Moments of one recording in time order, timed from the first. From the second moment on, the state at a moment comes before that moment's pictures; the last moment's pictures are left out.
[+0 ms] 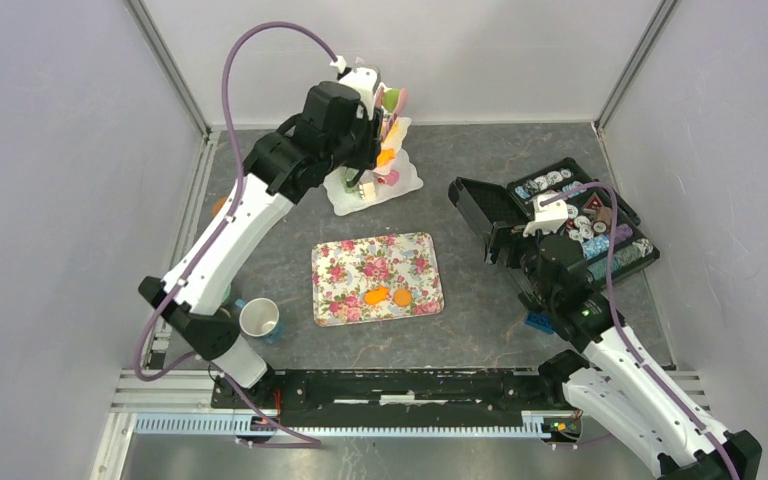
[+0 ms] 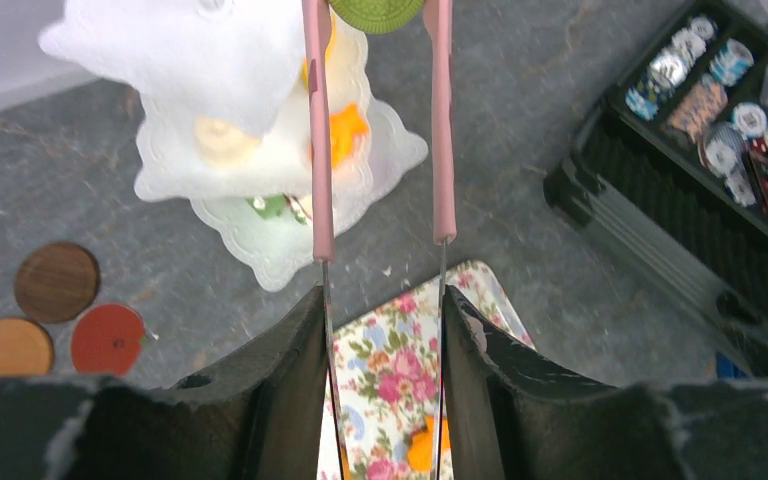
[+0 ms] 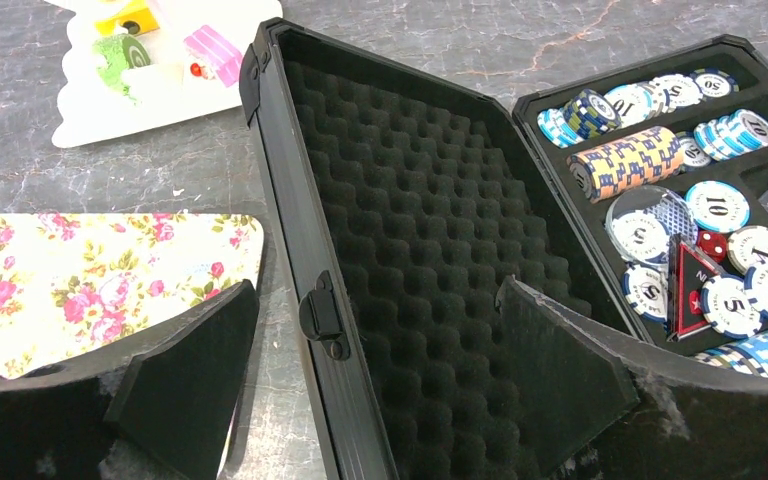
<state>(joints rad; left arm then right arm) -0.68 1.58 1.94 -0.88 -0.24 -0.19 0.49 0.68 0.56 -0.14 0.30 0.17</state>
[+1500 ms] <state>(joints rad) -0.60 1.88 2.25 -0.93 -0.29 -0.17 0.49 0.64 0.59 -0.18 0.31 0.17</state>
